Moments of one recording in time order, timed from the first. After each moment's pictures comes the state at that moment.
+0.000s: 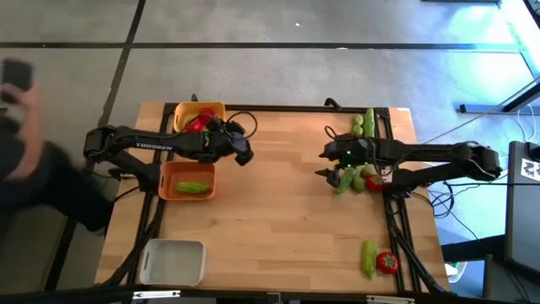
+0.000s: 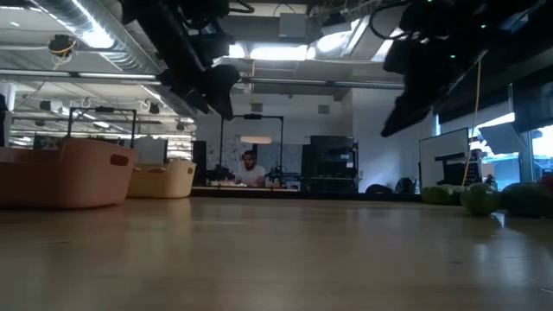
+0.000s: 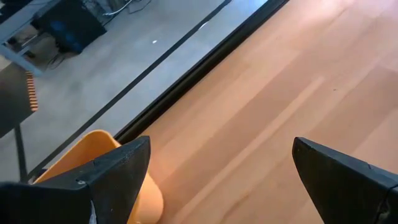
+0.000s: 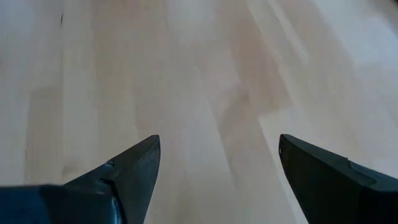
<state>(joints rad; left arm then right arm) 0.14 1.41 0.96 -0.45 -0.76 -0.33 -0.20 1.07 0.66 -0.38 -0.06 0.08</state>
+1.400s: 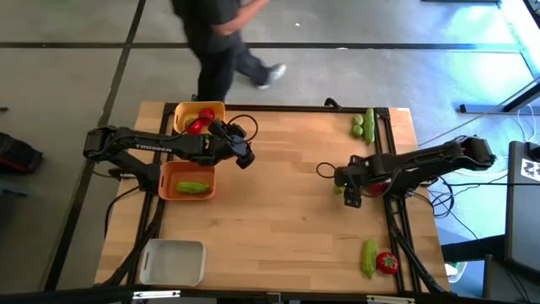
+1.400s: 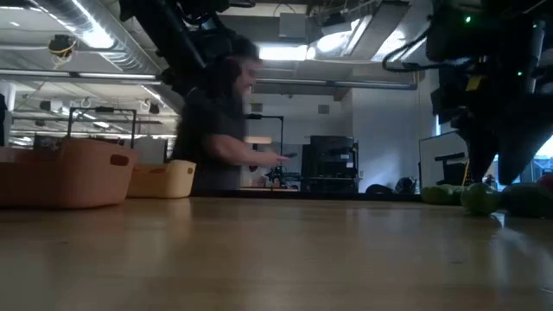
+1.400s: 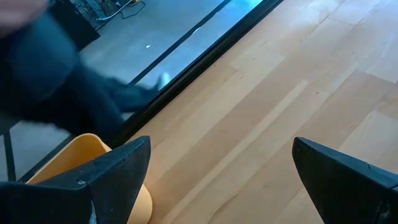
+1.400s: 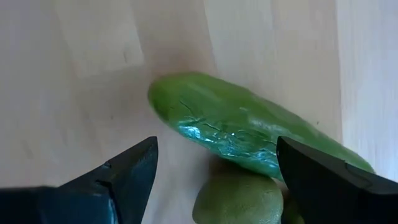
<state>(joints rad) 0.11 1.41 0.96 -0.43 -0.76 -0.34 0.08 1.18 0.66 -0.90 0.12 0.27</state>
